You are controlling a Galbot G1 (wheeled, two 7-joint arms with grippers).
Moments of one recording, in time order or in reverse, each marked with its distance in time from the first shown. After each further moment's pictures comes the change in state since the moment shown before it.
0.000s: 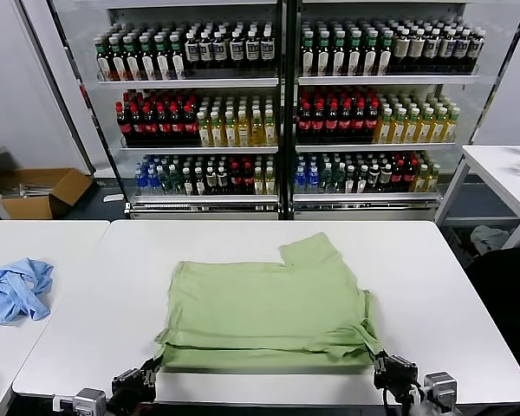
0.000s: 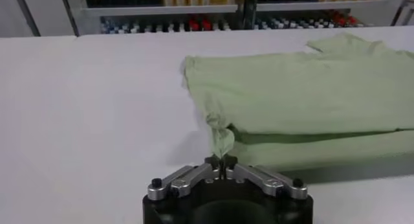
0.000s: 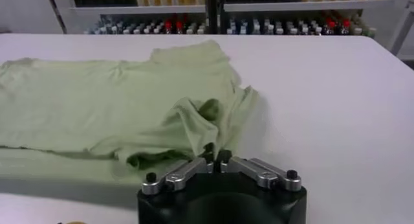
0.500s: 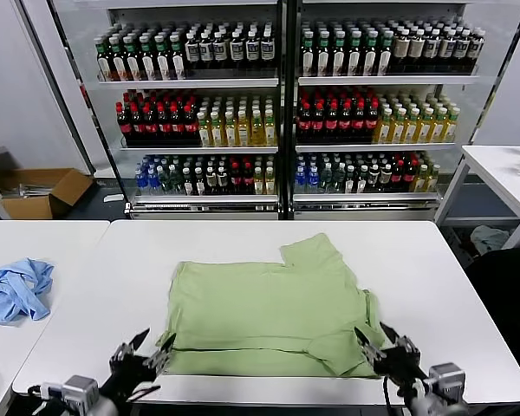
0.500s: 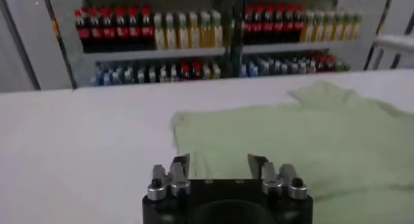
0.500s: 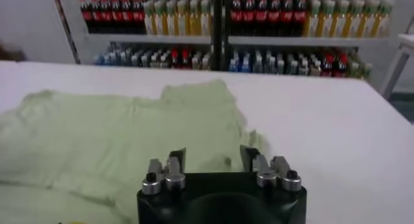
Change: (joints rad) left arm -0.092 0.013 -0.014 -0.066 -0.030 -0.017 0.012; right arm 0.259 0.009 -0.074 -0.034 0.040 -0.043 0.048
